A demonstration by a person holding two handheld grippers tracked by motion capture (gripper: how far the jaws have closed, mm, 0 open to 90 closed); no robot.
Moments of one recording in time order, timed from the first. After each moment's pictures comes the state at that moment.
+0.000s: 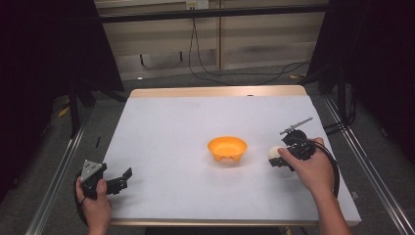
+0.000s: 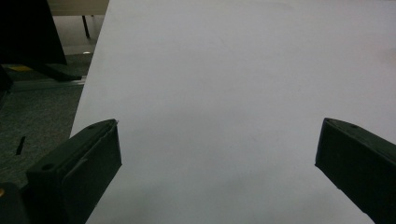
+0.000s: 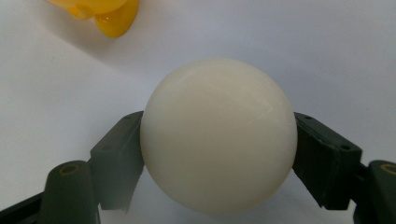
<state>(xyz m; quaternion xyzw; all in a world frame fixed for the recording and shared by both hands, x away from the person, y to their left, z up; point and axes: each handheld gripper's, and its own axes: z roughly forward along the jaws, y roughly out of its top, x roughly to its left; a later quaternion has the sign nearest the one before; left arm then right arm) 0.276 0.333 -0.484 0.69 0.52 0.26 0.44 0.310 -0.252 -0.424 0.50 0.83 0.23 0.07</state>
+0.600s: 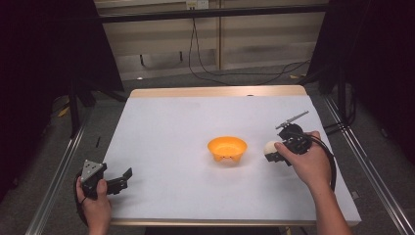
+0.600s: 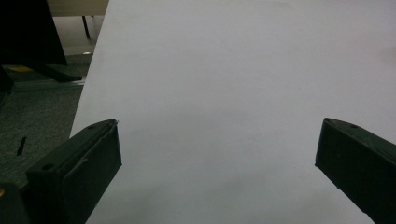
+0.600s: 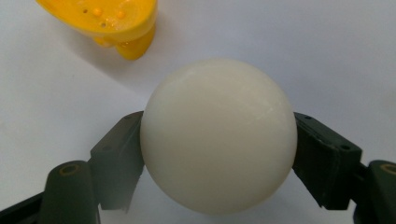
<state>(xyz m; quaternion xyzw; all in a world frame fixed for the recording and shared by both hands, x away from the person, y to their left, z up) 0.276 0.332 -0.484 0.69 0.52 0.26 0.44 0.319 -0.241 -0.408 0.48 0.84 0.24 0.07</state>
